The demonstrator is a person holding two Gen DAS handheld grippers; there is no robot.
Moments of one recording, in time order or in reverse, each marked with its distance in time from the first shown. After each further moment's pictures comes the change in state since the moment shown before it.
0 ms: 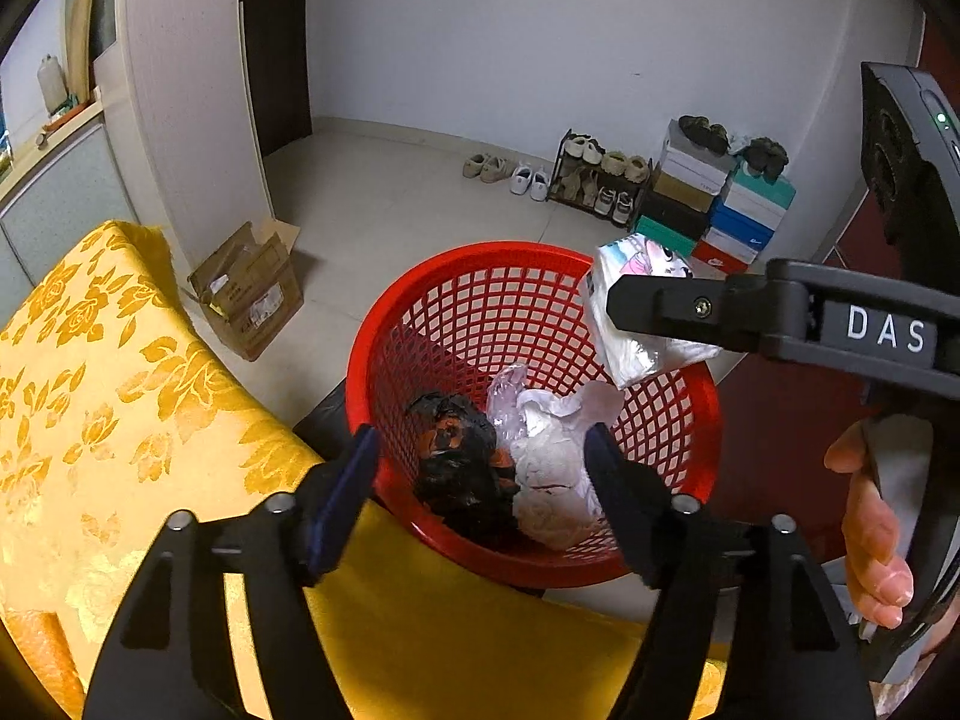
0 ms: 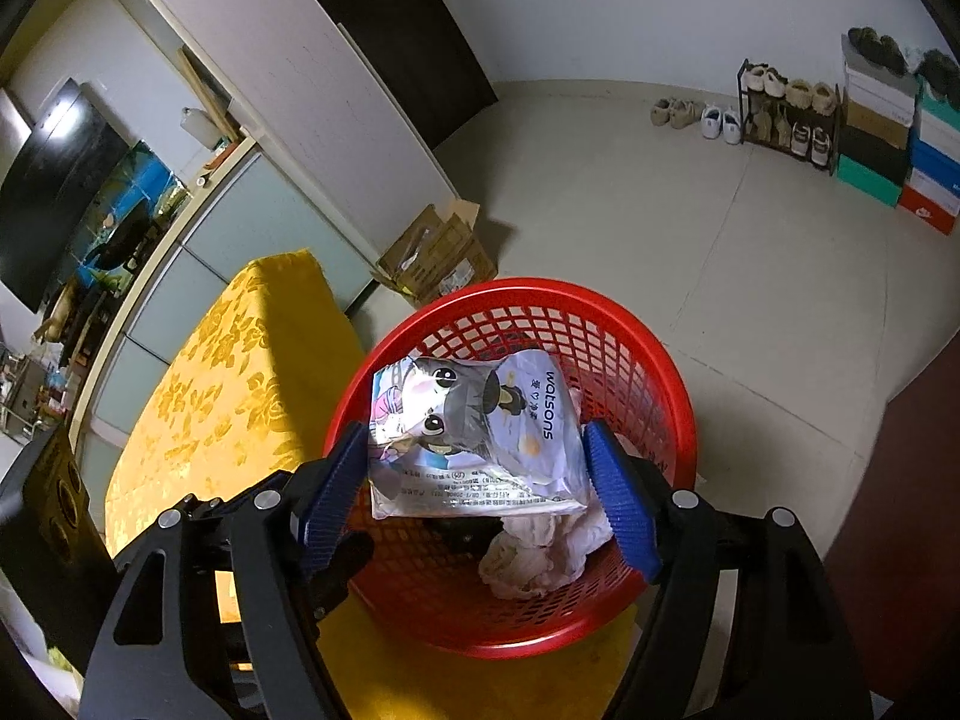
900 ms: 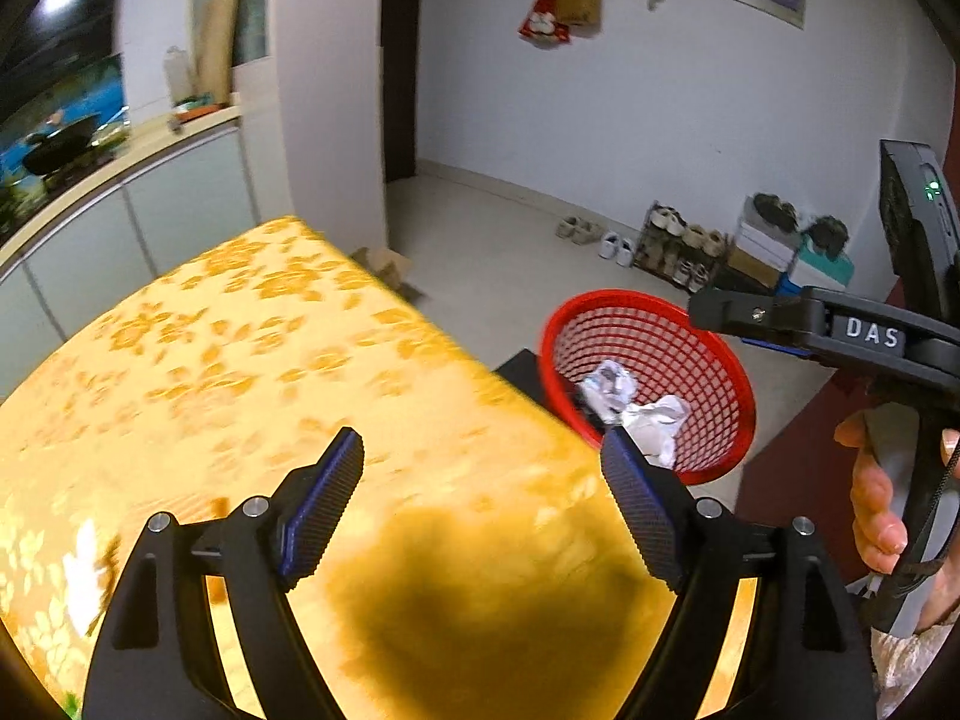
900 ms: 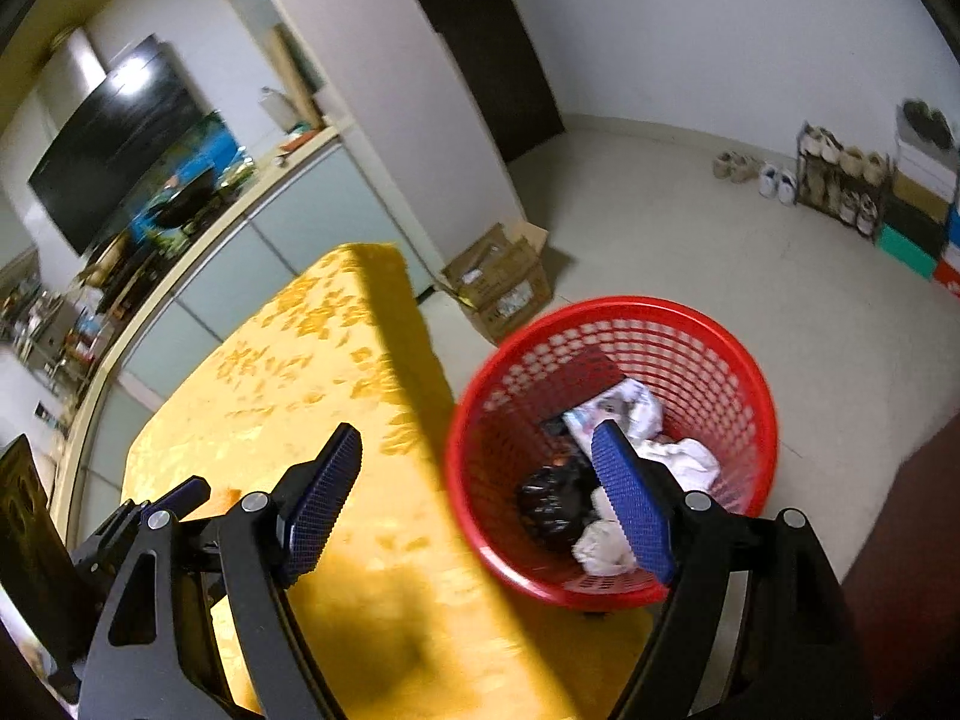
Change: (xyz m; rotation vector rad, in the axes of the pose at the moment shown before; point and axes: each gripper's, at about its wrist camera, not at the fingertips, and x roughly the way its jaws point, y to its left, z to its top) left arm -0.131 0.059 -0.057 -0.147 -0.150 0.188; right arm -0.039 0.070 -0.026 -0.169 -0.070 0.082
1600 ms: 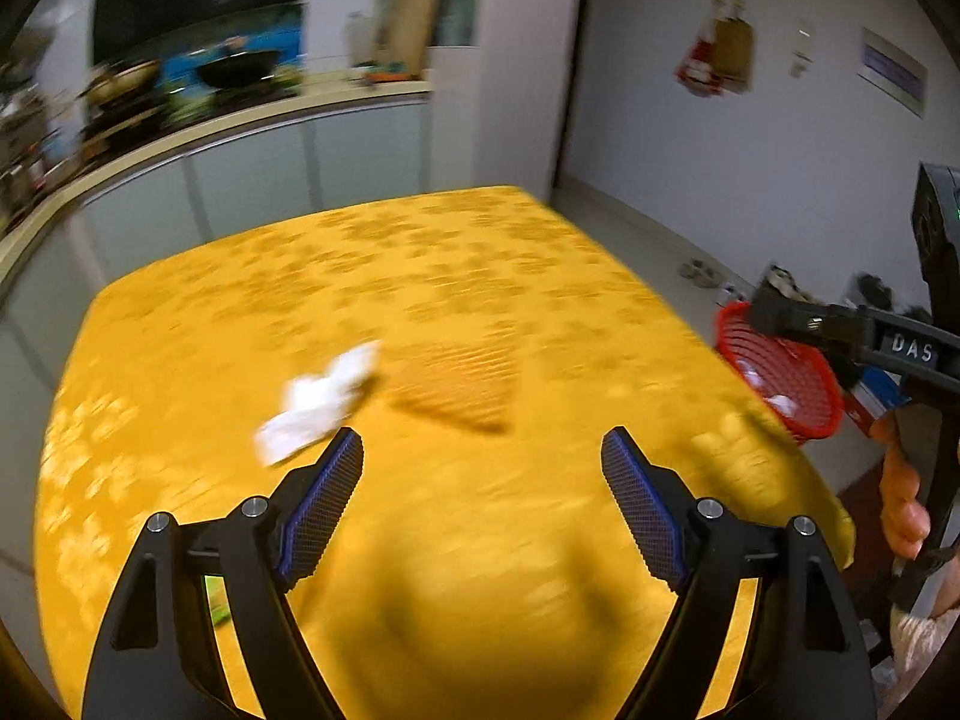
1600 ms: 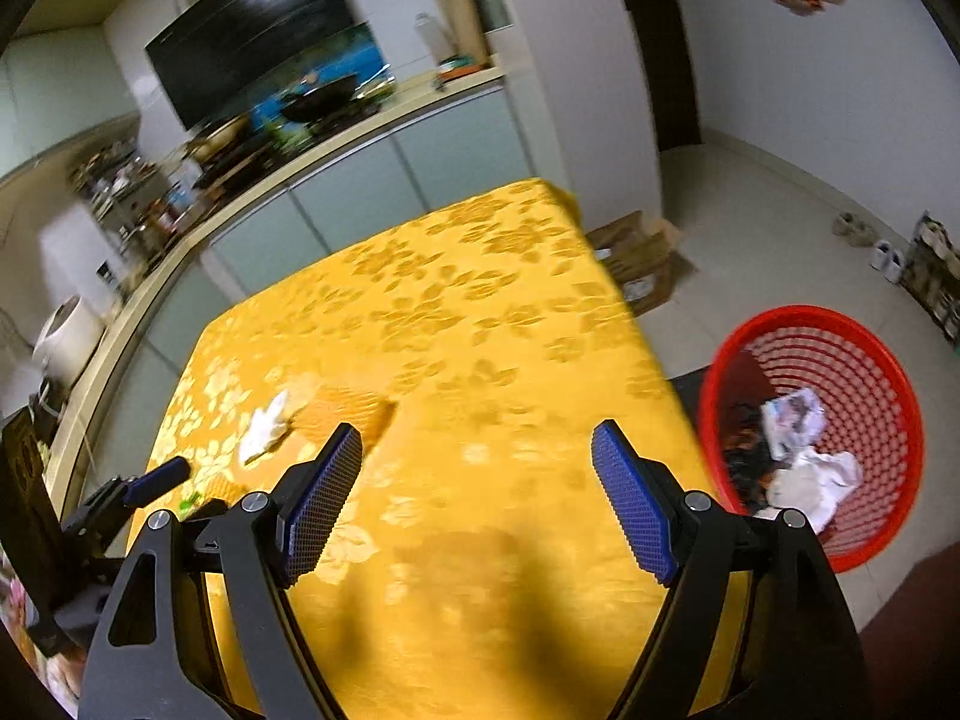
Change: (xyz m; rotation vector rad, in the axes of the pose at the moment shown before) left arm -0.113 0.121 -0.091 -0.266 -0.033 0.261; right arm 0.013 0.136 -0.043 -0.278 0.092 0.168
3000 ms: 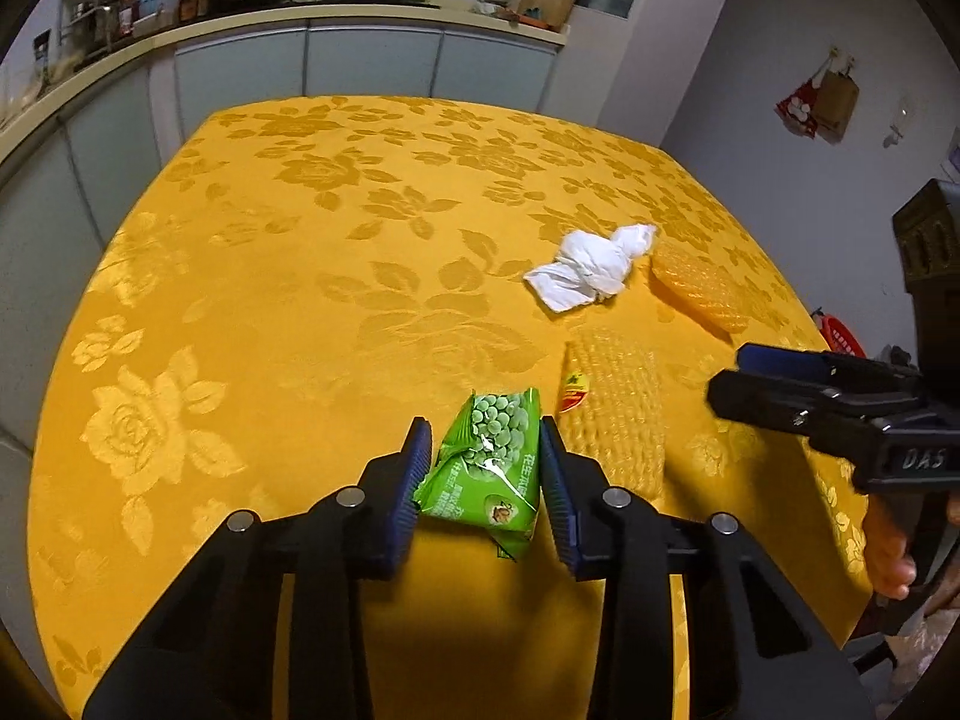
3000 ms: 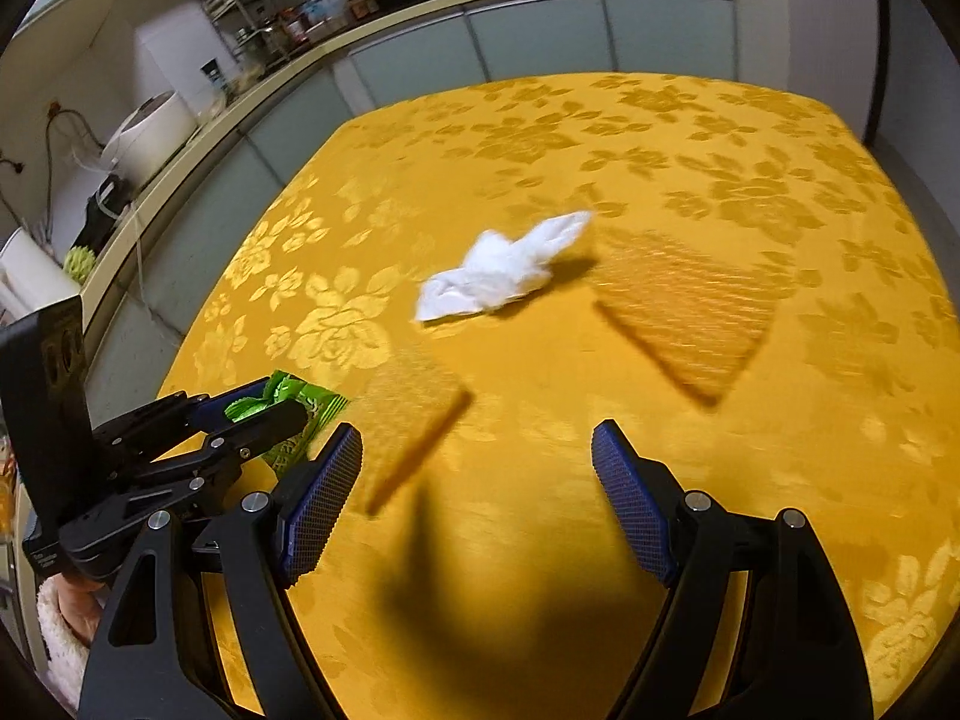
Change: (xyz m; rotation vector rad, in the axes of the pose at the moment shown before) left arm 0.009 0.145 -0.072 -0.238 0.105 0.016; right arm 0.122 0.176 -0.058 -0.314 0.320 0.209
